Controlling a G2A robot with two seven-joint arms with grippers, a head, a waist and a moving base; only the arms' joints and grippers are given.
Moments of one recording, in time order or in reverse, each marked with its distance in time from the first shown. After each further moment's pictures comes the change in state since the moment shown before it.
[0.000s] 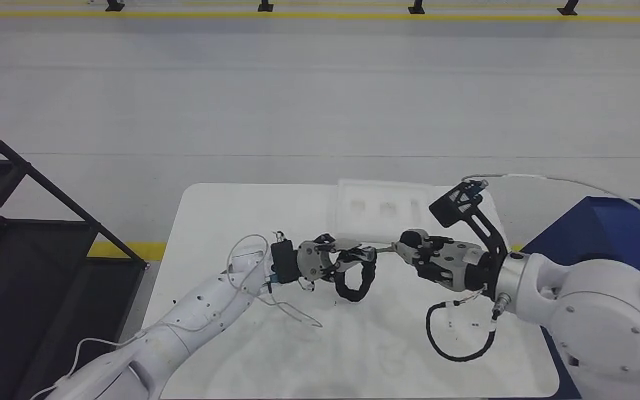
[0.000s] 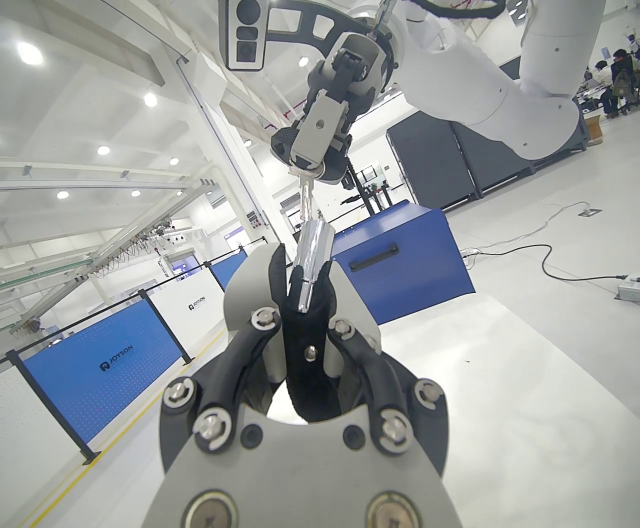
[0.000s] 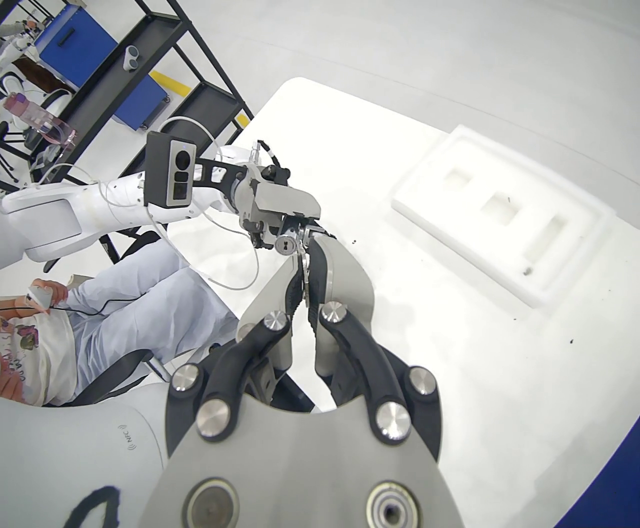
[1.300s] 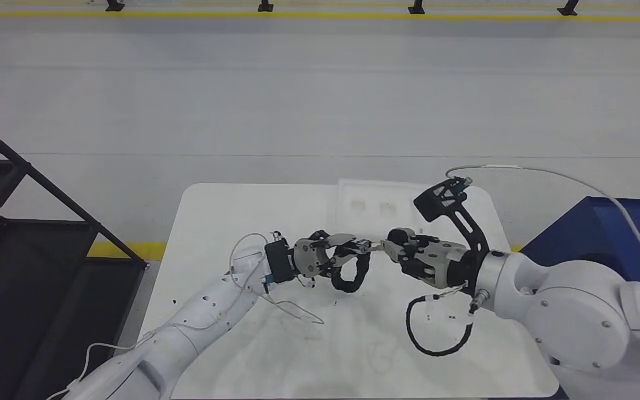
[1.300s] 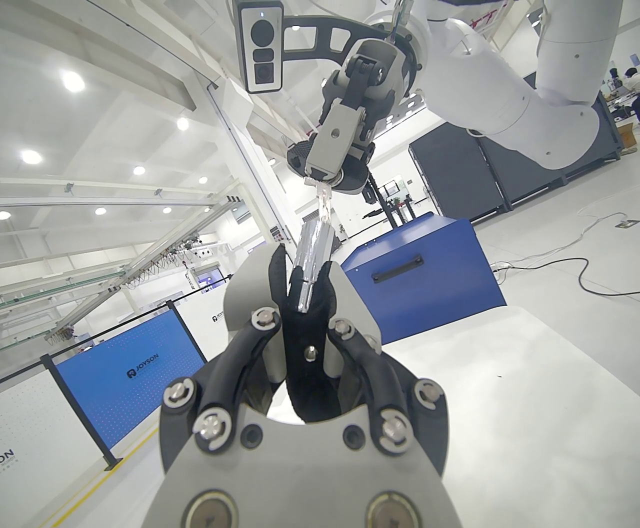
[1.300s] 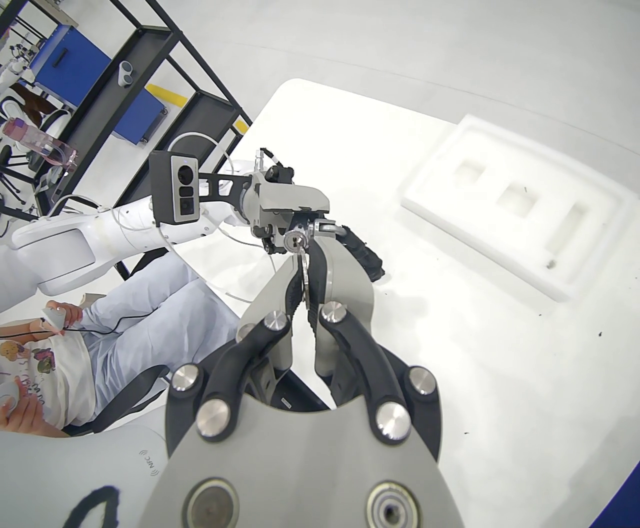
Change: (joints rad) left arm 0.021 -0.052 -0.058 0.074 0.028 0.026 0.081; right arm 0.066 -0.011 -0.105 0.000 -0.020 0.135 -0.032
